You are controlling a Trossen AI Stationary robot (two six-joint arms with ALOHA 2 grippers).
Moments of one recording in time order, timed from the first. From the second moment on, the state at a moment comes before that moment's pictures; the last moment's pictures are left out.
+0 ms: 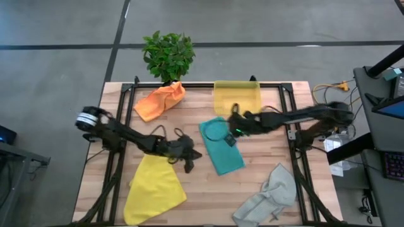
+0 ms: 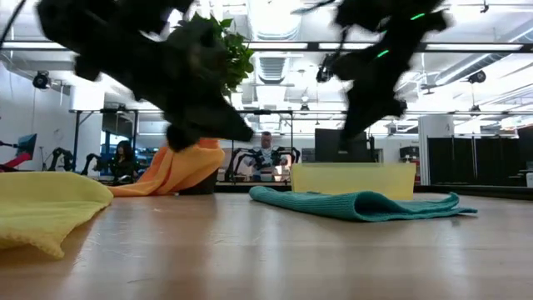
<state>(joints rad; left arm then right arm) -0.22 1.65 0.71 0.46 -0.17 -0.56 0.02 1.43 0.90 -0.51 0.28 0.66</state>
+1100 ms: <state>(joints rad) -0.27 1.80 1.03 -0.16 -0.03 -0.13 0.47 1.40 0.79 -0.41 0.47 1.19</state>
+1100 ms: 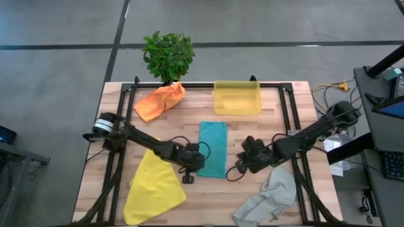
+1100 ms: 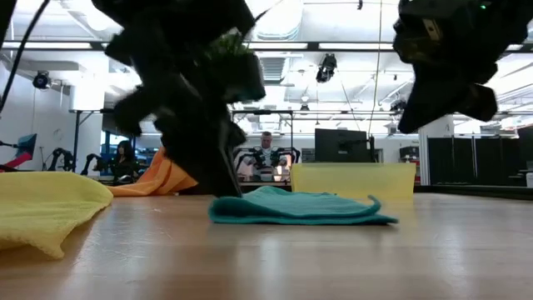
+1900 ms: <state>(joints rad) -0.37 1.62 0.85 -0.01 -0.14 0.64 0.49 1.44 0.80 -0.30 0.52 1.07</state>
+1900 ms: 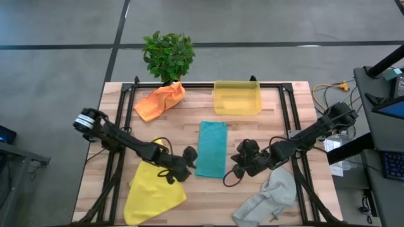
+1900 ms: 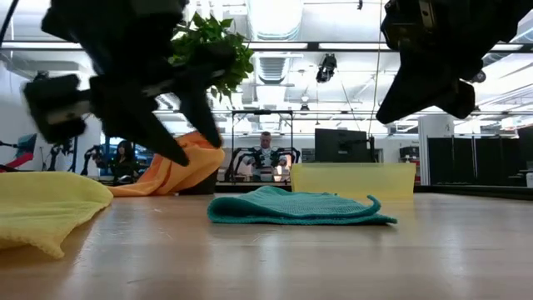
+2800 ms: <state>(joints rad) -0.38 1.86 0.99 -0.11 -0.20 0.62 0.55 1.44 0.80 -0.30 0.52 1.10</state>
